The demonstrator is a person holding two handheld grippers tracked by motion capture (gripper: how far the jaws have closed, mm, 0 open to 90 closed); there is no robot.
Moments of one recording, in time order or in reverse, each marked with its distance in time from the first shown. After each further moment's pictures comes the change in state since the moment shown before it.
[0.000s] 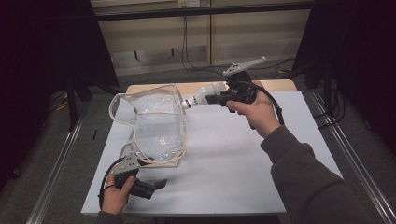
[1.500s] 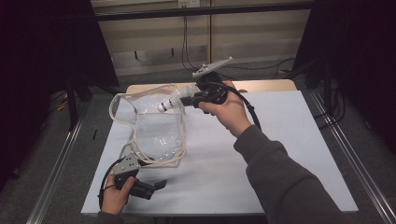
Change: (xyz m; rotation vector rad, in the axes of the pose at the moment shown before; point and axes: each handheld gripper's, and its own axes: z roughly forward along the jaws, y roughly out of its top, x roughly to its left) left arm 0.000 -0.001 -0.001 -0.007 -0.001 0.005; right arm 0.035 0.024 0.049 0.018 0.047 -0.022
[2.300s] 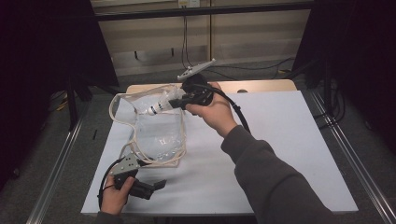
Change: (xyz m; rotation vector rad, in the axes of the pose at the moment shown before) left arm 0.001 -0.001 -0.001 0.007 -0.003 -0.001; right arm 0.015 0.009 0.028 0.030 0.011 -0.032
